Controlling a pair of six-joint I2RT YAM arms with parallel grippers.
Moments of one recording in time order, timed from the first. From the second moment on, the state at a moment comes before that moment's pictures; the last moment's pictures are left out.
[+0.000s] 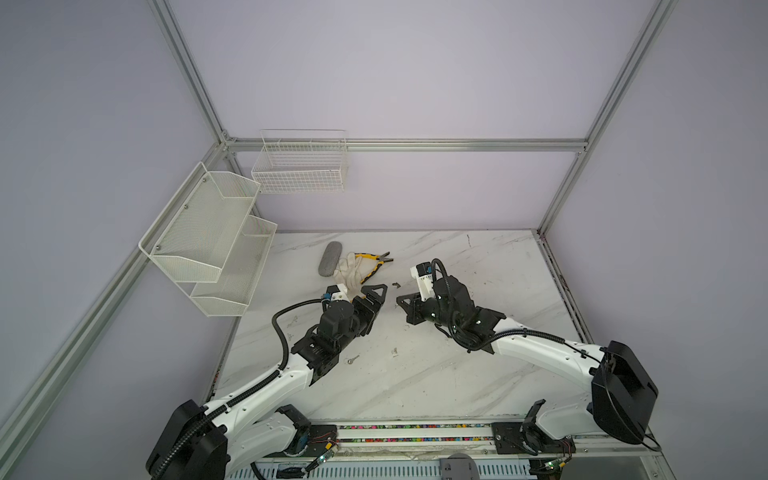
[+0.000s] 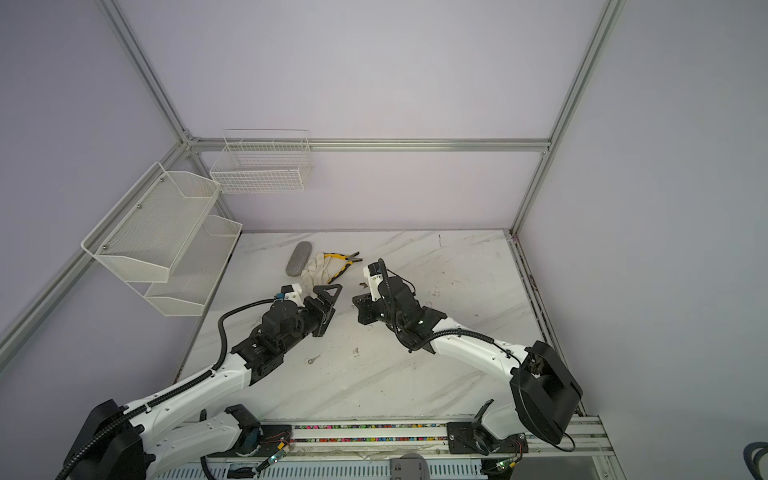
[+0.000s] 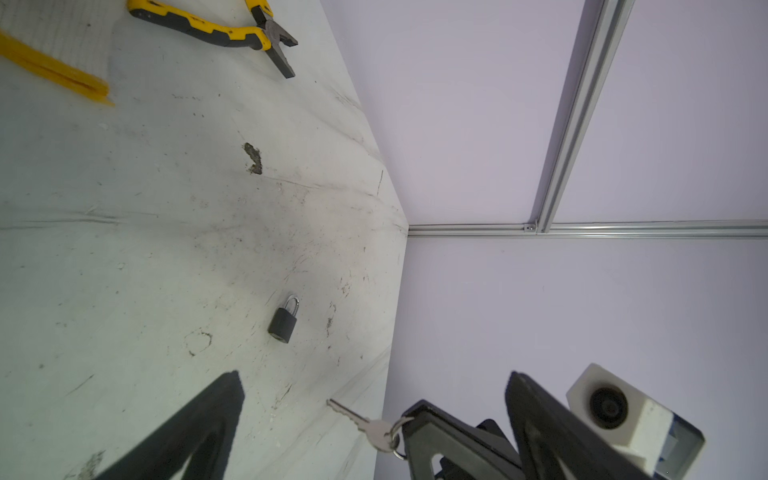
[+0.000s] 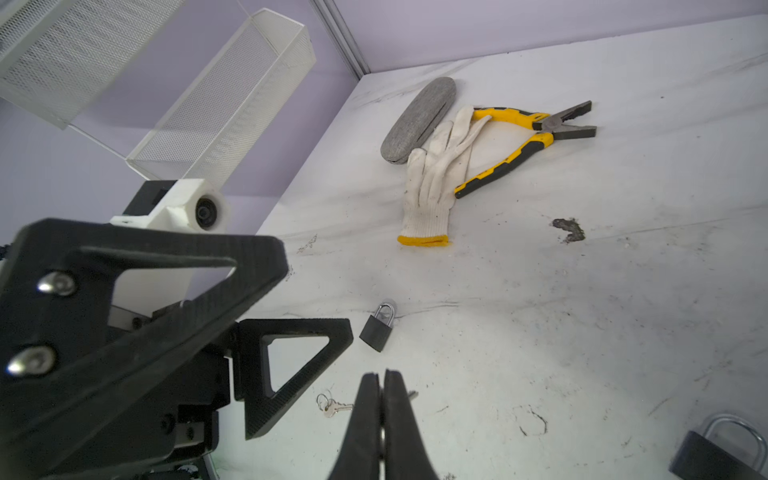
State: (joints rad) left arm -0.62 1.06 0.58 0.21 -0.07 -1.44; right arm 0.84 1.42 0.94 0.09 -0.12 0.54
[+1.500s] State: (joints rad) left arm -0.64 1.12 0.63 0.40 -0.09 -1.64; right arm 0.84 1.47 0.99 0.29 -0.23 0.57
